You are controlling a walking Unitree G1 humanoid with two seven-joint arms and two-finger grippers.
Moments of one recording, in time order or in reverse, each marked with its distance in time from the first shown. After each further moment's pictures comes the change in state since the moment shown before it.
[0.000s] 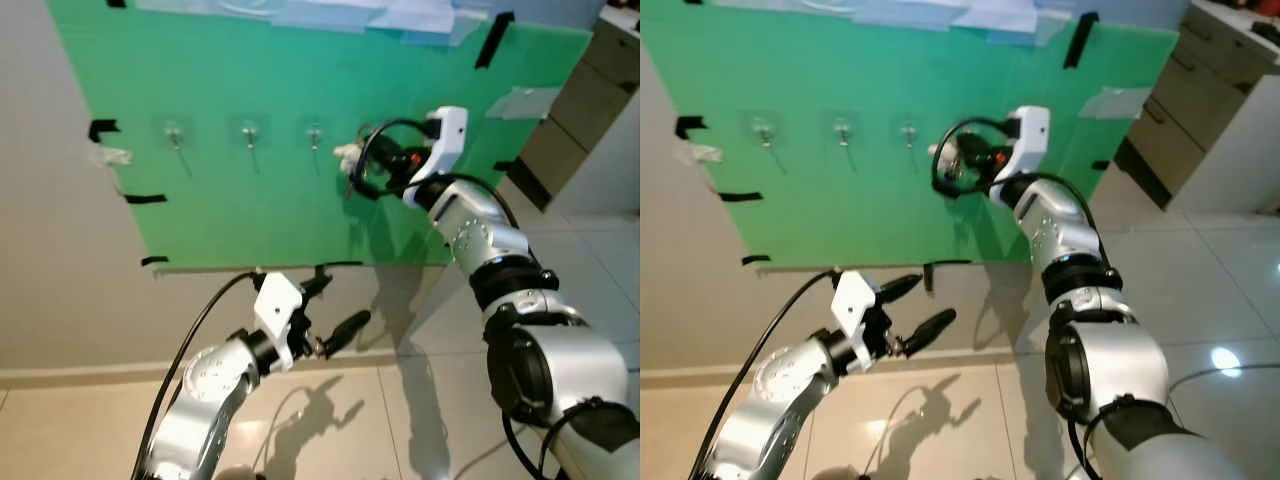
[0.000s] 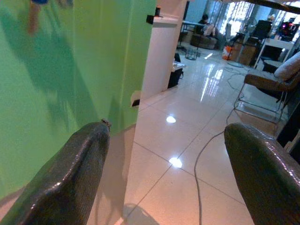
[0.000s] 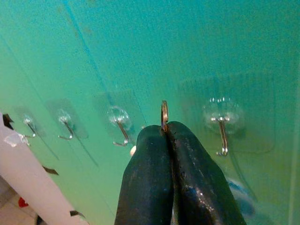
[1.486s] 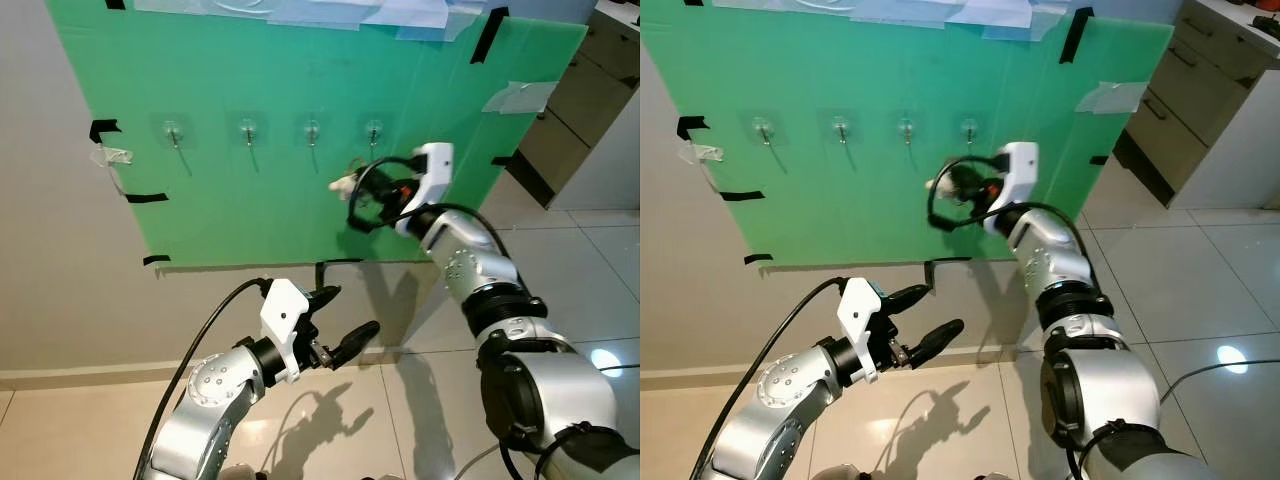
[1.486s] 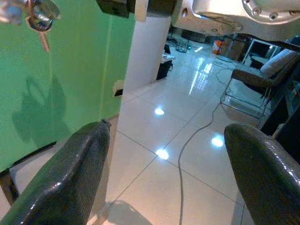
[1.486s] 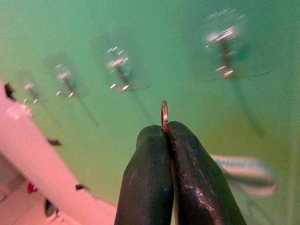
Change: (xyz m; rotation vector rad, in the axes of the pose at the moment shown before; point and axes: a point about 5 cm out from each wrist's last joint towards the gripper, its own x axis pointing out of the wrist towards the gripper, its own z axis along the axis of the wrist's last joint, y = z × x) left arm 0.001 -0.011 0.001 -0.062 0.026 -0.033; right arm -0.013 -0.001 -0.033 -0.002 0.060 0.010
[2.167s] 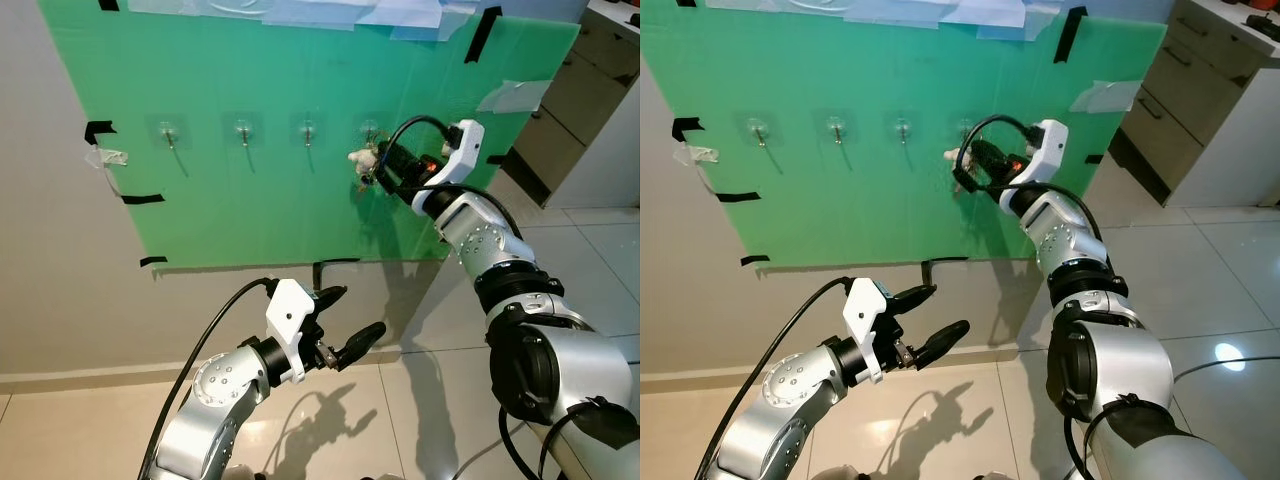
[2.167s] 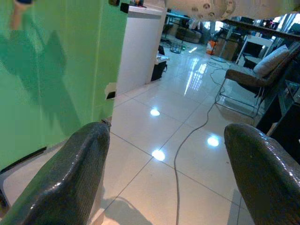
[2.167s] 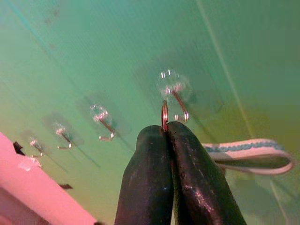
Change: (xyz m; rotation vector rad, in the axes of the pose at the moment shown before) left arm 0.004 -0.003 0.001 0.002 -0.008 -0.016; right arm 0.002 -0.010 0.019 0.202 -0.068 -0.041
